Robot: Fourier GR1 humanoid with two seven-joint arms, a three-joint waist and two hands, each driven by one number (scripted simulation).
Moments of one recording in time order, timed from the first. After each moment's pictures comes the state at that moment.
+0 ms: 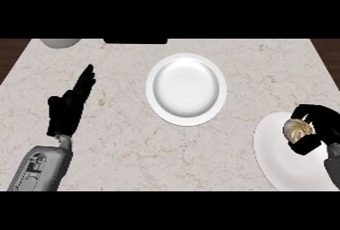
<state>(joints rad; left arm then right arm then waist) -0.28 0.25 -0.06 -1.41 -0.02 0.10 0.11 -0.22 -0.57 0.11 -1.22 0.70 0.06 0.31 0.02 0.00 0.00</state>
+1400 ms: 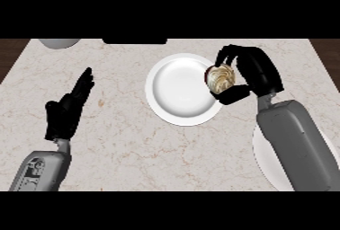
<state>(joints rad) -0.24 0.23 -0.04 -1.44 -0.05 0.07 0.11 -0.64 -0.25 0.17 -1.33 0.64 0.00 0.15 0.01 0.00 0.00</state>
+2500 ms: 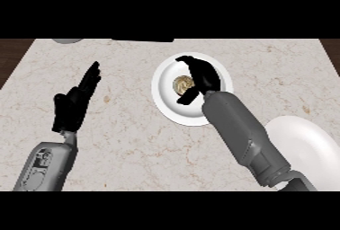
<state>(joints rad) -0.31 0.20 -0.03 -1.39 -0.06 0.04 0.10 -0.98 0.00 0.21 -0.48 0.60 -0.27 0.07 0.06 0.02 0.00</state>
